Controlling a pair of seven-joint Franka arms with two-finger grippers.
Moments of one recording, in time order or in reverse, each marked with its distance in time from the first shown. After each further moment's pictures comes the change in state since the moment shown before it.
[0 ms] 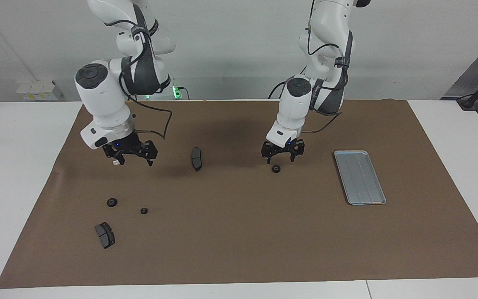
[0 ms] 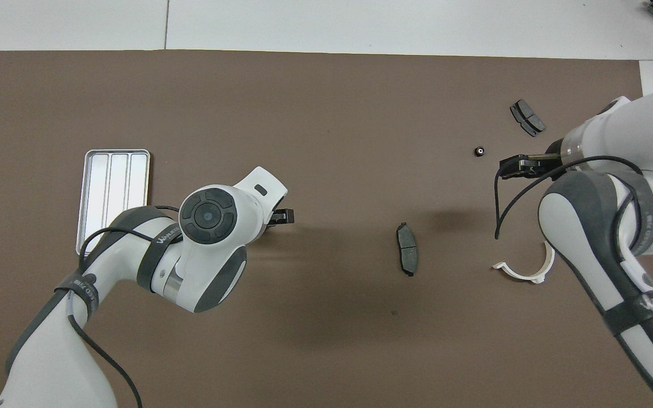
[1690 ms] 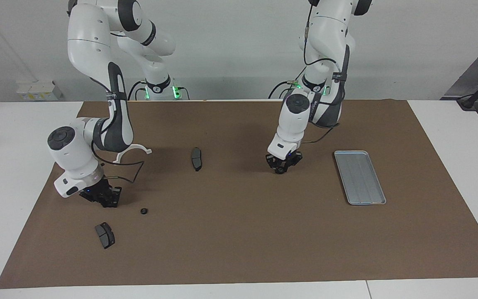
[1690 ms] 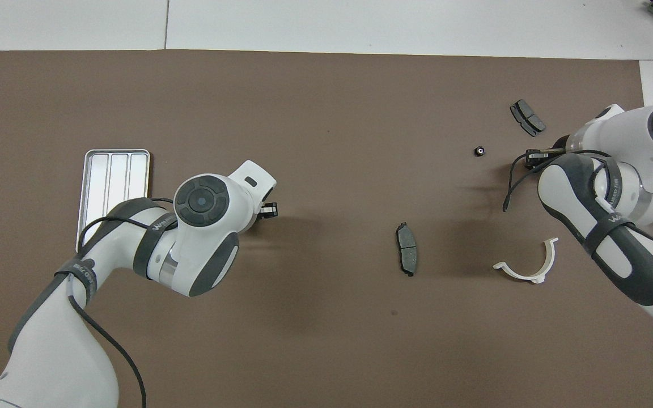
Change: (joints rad) left arm 0.068 0.035 0.022 0.052 0.004 -0.054 0.016; right arm -0.139 0.326 0.004 0.059 0.038 0.316 -0.143
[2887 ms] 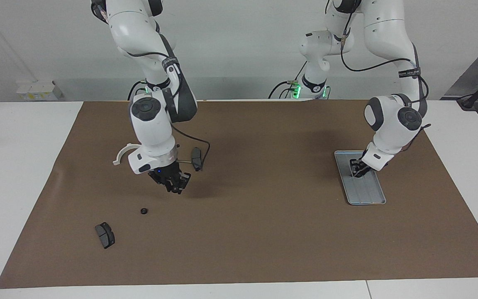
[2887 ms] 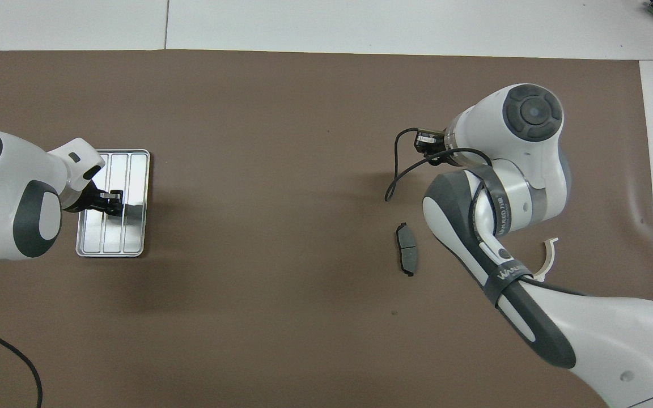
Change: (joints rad) left arm 0.504 -0.022 0.005 -0.014 -0.030 -0.127 0.671; right arm 0.432 -0.085 0.055 0.118 -0.091 -0.173 0.824
